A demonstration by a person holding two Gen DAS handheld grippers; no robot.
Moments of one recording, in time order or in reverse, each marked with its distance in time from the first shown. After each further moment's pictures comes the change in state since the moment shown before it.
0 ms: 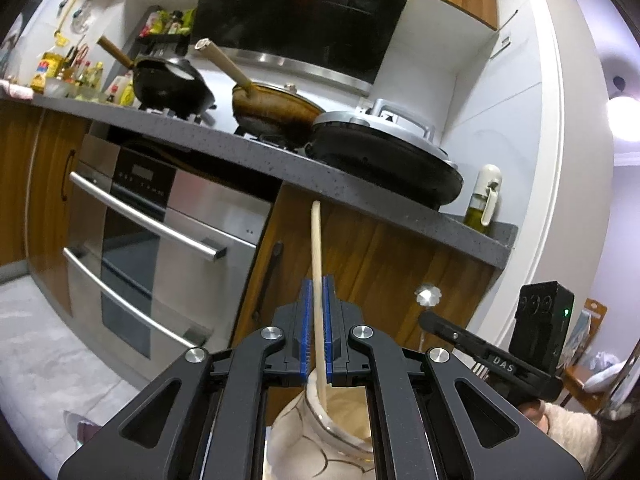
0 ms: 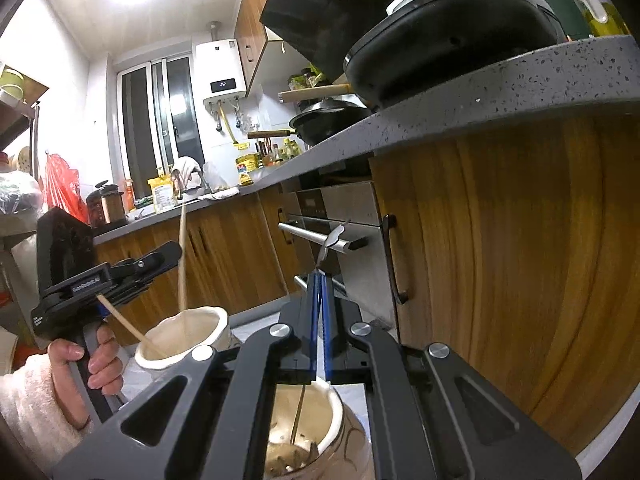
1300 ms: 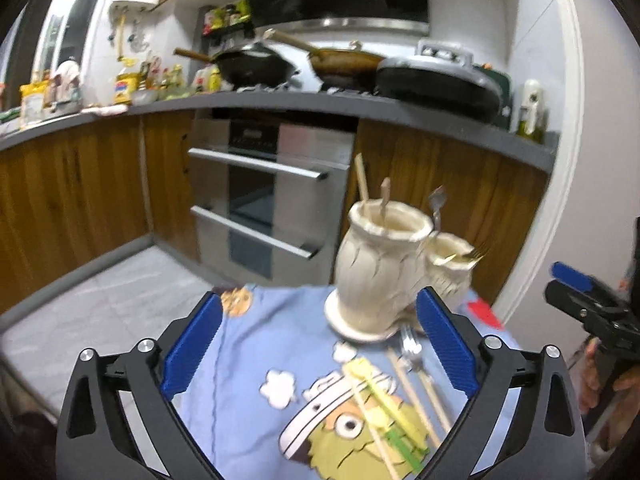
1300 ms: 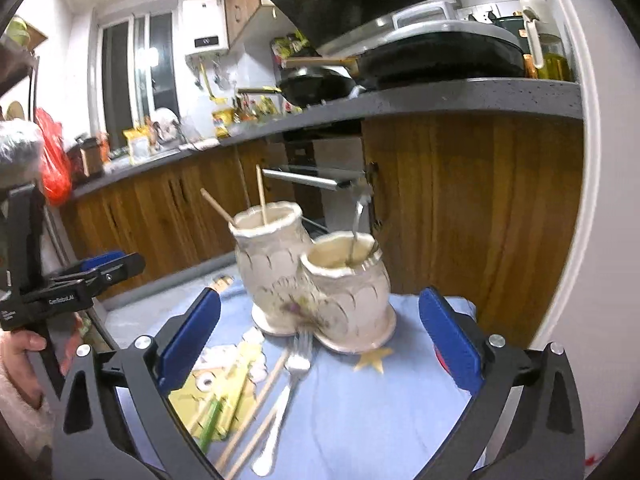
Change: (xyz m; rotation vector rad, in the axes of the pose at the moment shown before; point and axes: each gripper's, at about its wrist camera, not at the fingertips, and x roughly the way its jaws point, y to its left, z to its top) left arm -0.130 -0.079 -0.060 0.116 0.217 0.496; right arm -0.122 0.097 -0.049 -0.062 0.170 -0.212
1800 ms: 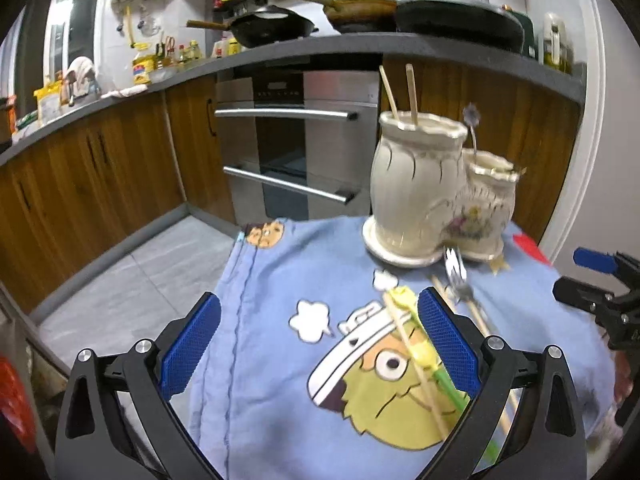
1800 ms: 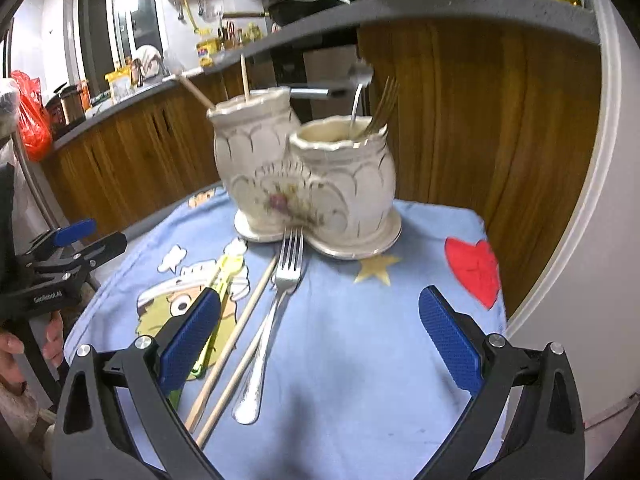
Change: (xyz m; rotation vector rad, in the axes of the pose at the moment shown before) left arm 0.017 -0.005 -0.048 0.074 0.139 0.131; right arm 0.037 0.004 -0.052 0.003 0.263 -0.021
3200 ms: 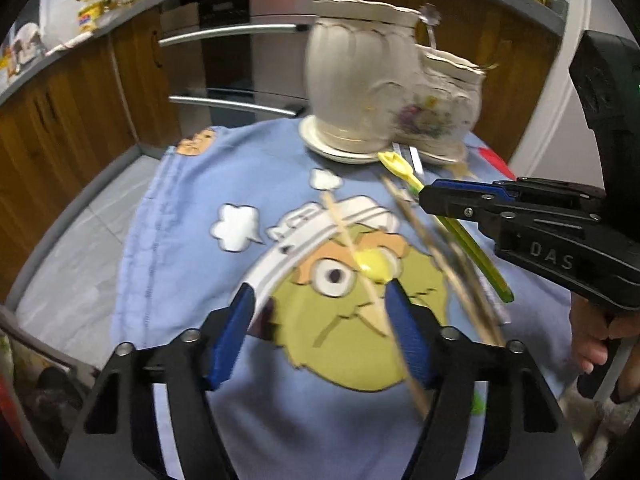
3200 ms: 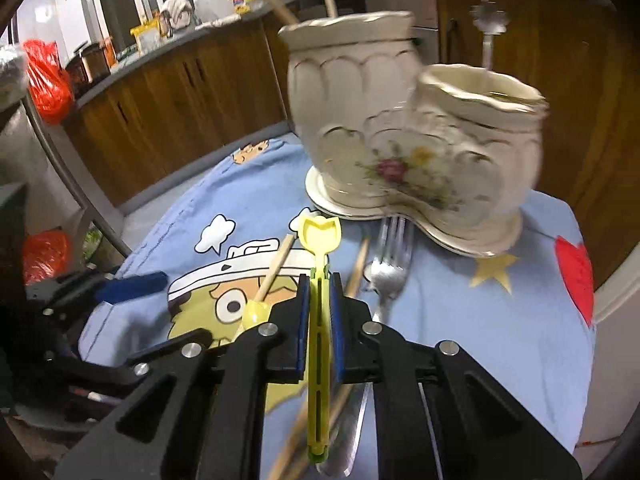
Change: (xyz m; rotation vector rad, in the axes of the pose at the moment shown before) left arm 0.029 -0.031 -0.030 0.041 0.283 -0.171; right arm 0.045 0.050 0.017 -0.047 0.173 0.135
